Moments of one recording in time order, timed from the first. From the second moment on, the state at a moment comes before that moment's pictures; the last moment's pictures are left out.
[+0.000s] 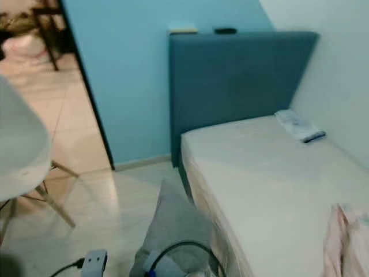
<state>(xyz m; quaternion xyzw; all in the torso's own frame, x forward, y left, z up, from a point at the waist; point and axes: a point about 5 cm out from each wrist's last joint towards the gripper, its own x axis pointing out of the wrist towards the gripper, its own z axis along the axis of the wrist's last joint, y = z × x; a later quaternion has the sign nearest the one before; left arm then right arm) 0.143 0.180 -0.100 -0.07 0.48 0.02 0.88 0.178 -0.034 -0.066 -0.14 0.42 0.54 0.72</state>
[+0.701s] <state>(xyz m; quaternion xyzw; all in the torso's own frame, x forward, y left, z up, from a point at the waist) 0.151 0.176 -0.097 -0.07 0.47 0.01 0.88 0.197 -0.089 -0.075 -0.25 0.46 0.39 0.76</state>
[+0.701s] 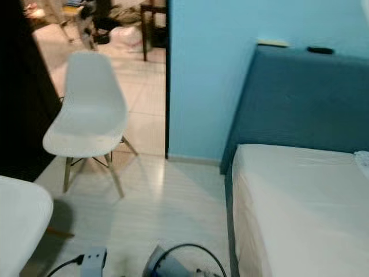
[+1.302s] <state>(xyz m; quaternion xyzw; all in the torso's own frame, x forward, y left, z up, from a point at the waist) 0.145 0.180 -0.099 -0.08 0.47 0.03 0.88 0.198 -0.128 -0.081 -0.25 0.51 0.26 0.78</state>
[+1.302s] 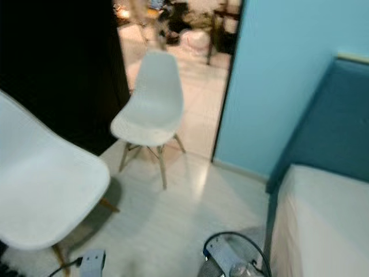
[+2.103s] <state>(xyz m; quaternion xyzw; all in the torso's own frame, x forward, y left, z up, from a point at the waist) 0.141 0.183 -0.099 -0.08 0.47 0.03 0.88 0.217 -0.117 -0.070 -0.20 0.46 0.23 0.84</state>
